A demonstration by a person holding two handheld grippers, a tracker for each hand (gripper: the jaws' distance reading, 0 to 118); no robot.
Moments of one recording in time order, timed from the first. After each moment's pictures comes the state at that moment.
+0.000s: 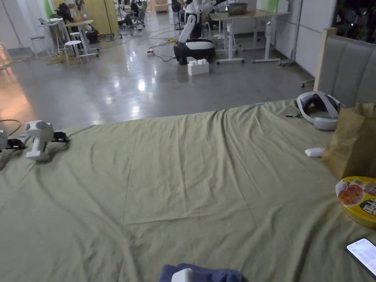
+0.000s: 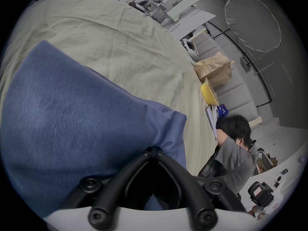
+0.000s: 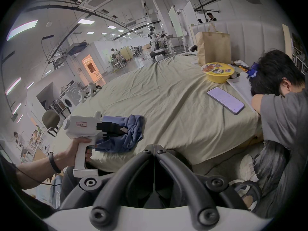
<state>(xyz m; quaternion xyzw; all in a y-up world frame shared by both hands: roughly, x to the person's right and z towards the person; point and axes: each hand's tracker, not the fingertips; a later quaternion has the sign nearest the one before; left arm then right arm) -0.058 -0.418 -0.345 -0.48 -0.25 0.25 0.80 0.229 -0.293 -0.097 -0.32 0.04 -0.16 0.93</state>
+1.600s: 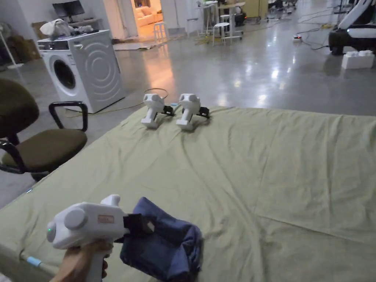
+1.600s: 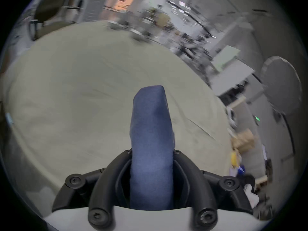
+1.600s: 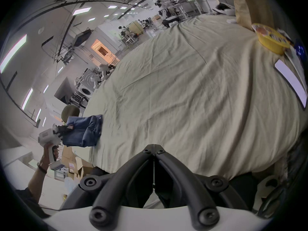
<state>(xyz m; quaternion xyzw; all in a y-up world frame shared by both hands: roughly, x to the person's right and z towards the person) -0.510 -0.304 -0.326 -0.41 0.08 0.31 0.86 0.172 -0.350 -0.253 -0.44 0.15 -0.26 0.85</state>
